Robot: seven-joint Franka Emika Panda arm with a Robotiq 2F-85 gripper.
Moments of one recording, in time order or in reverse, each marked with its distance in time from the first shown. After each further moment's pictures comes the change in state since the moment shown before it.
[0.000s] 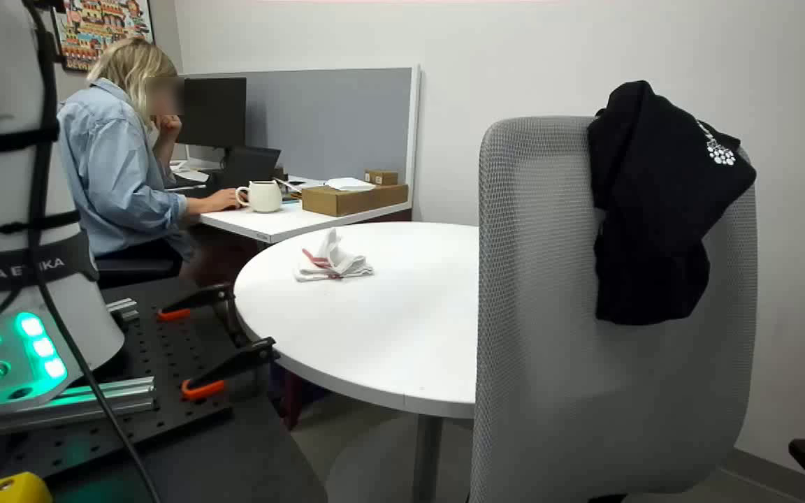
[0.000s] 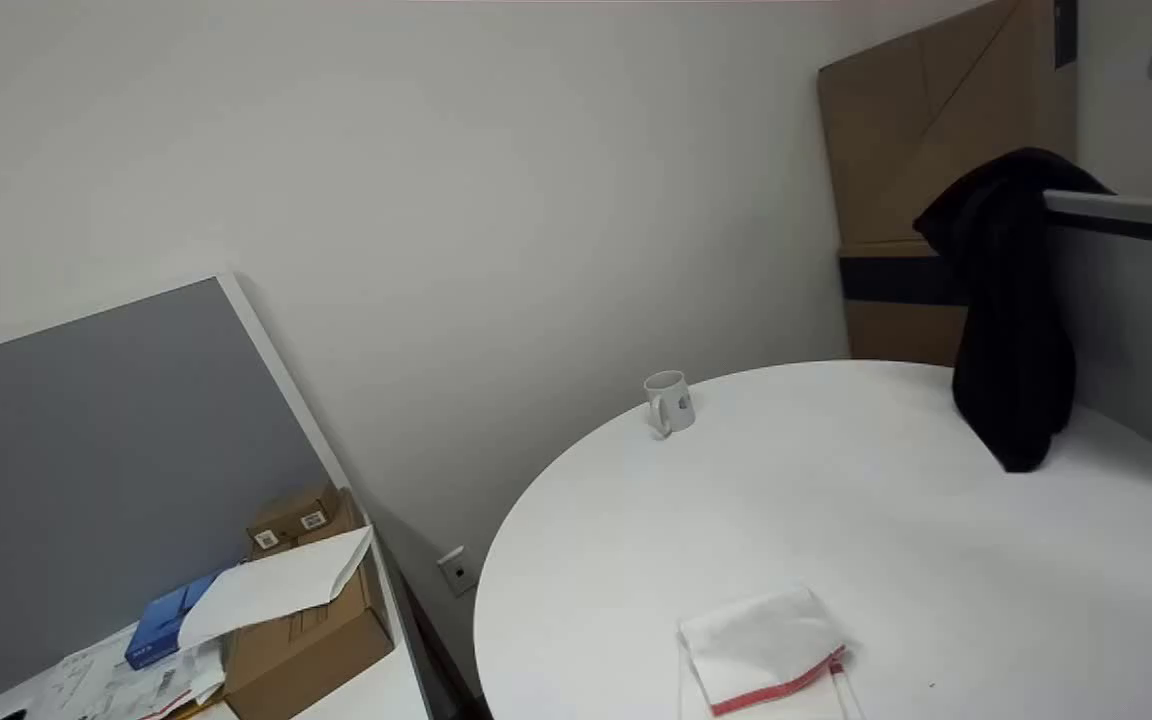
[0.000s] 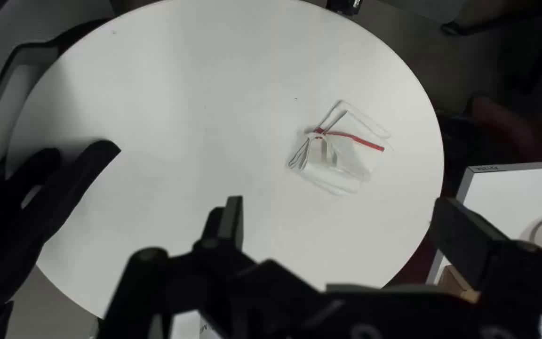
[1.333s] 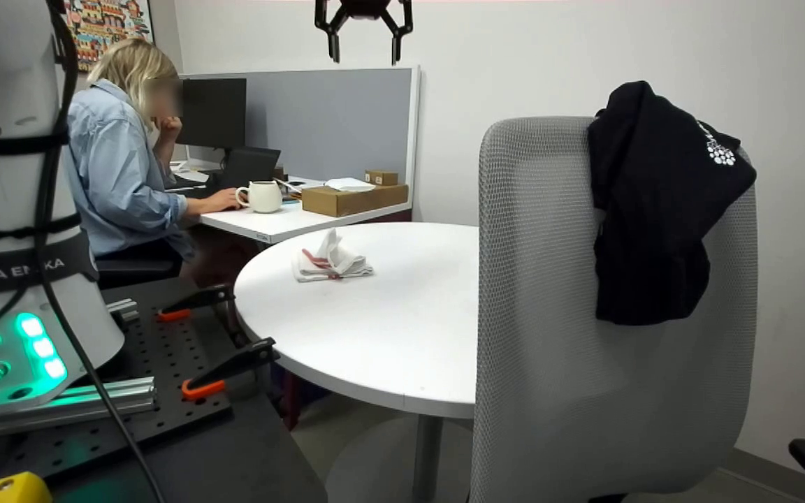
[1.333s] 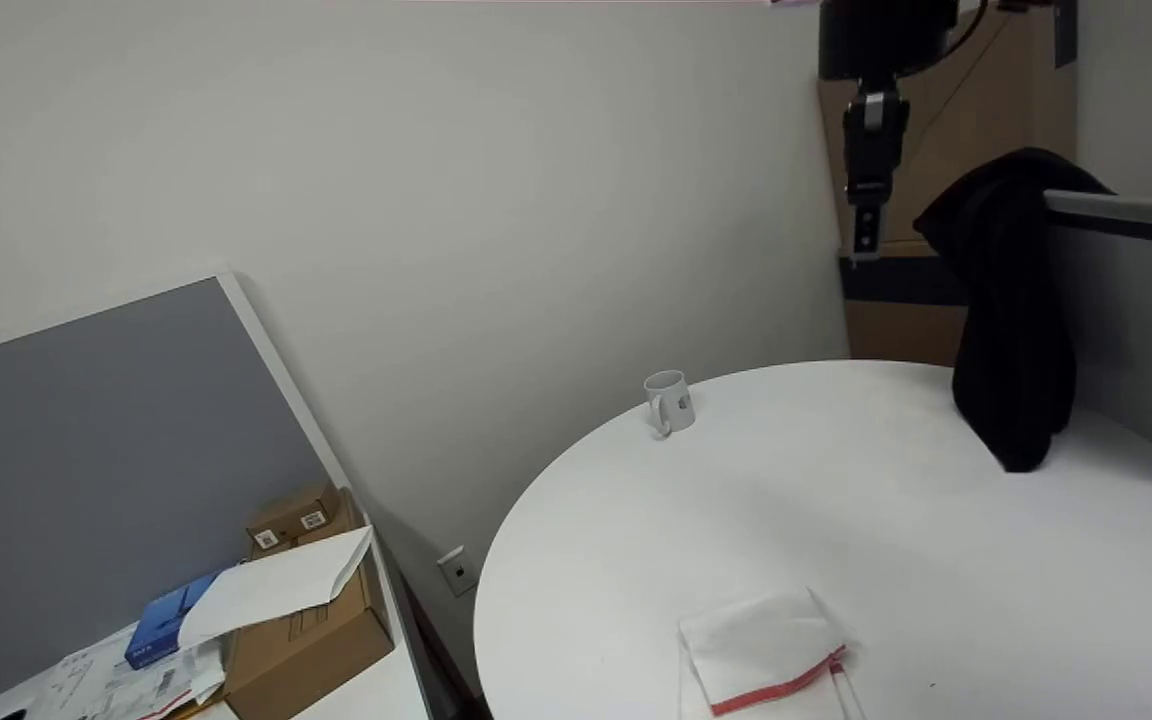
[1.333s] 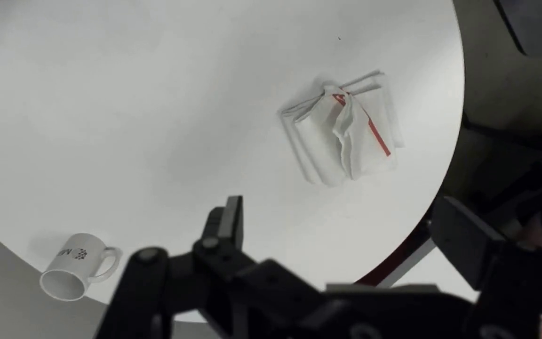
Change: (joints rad) arm 0.224 0.515 0.008 0.152 0.009 0.340 -0.406
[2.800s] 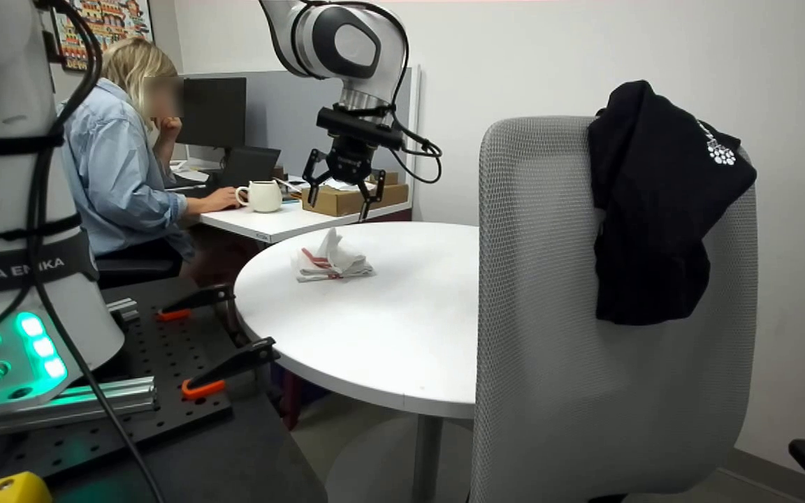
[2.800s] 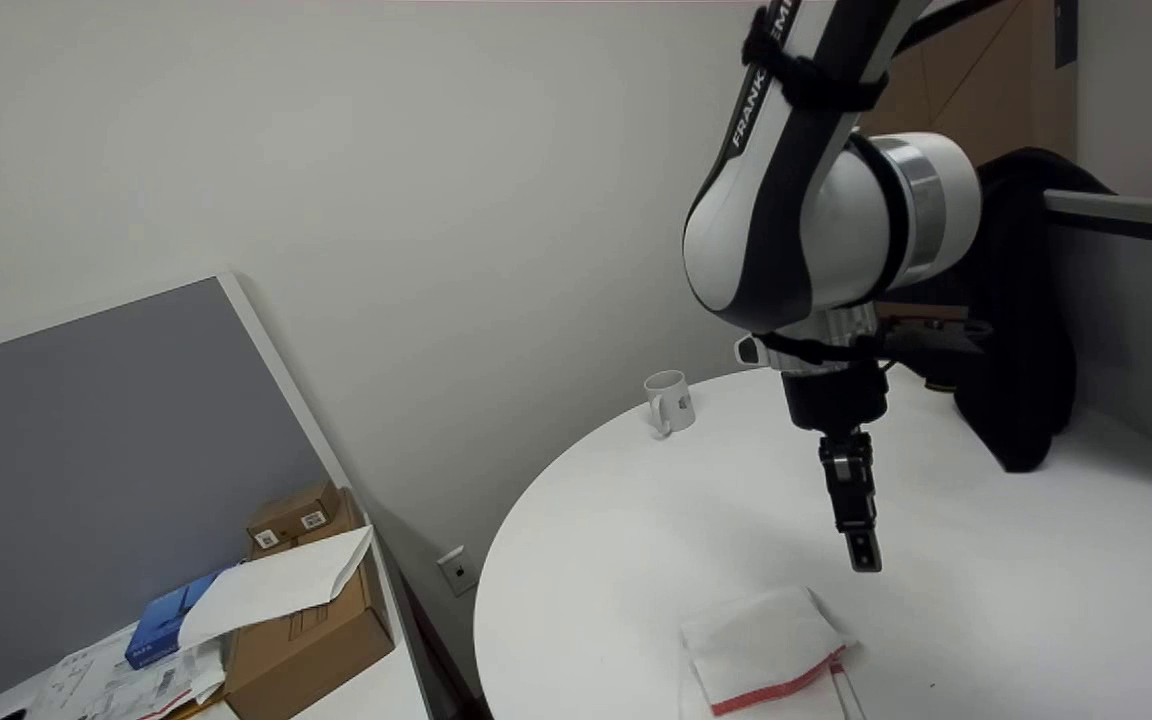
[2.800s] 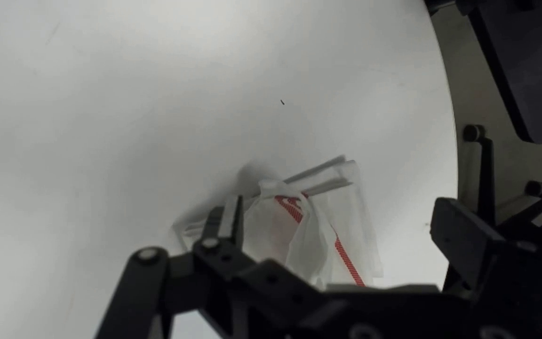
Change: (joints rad) arm -0.107 0.538 0.216 -0.077 0.135 0.261 -0.108
